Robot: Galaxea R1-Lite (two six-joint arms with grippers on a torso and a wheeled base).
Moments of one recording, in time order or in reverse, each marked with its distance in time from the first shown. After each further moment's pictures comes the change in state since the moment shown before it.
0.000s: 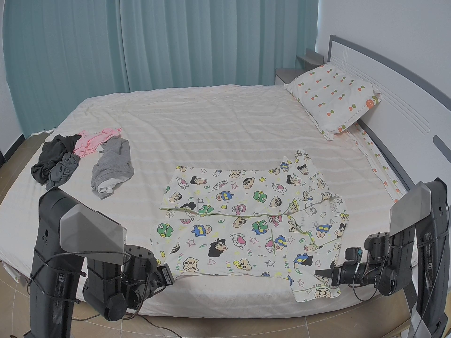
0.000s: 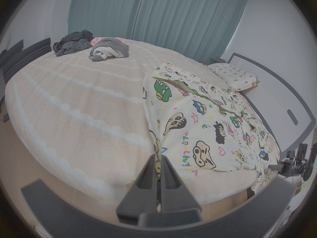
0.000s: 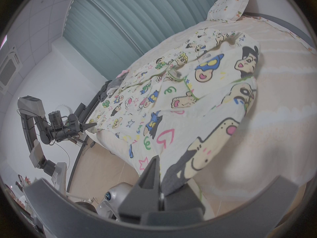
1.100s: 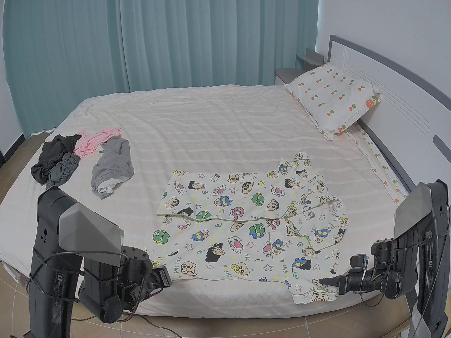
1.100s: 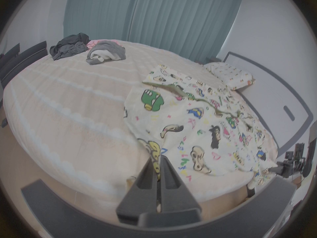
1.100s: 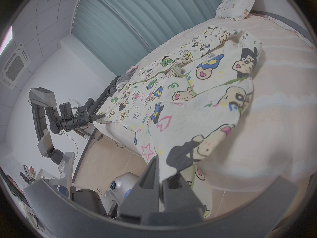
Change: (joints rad) left arm 0.004 -0.002 0.035 -0.094 -0.028 0.034; right arm -0.063 0.017 0.071 -0.007 0.113 -0.100
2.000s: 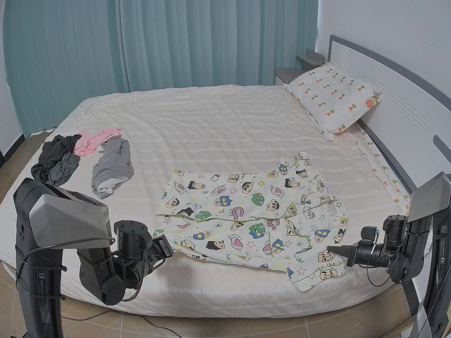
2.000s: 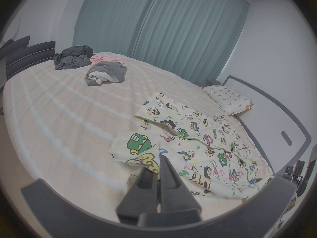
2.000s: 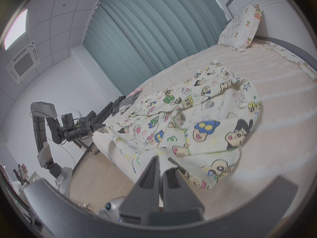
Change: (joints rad) left arm 0.026 -0.139 -0.189 0.210 0.059 -0.042; right arm -0.045 -0.154 -0.134 0.000 0.012 0.097
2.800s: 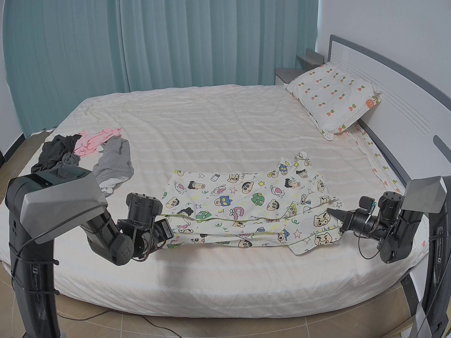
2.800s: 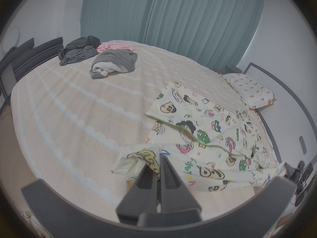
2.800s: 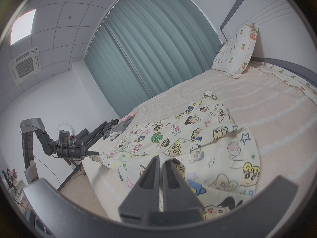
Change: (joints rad) left arm 0.072 -0.019 -0.410 0.627 -0.001 -0.034; right arm -0.001 0.065 -0.356 0.014 -0.098 0.169
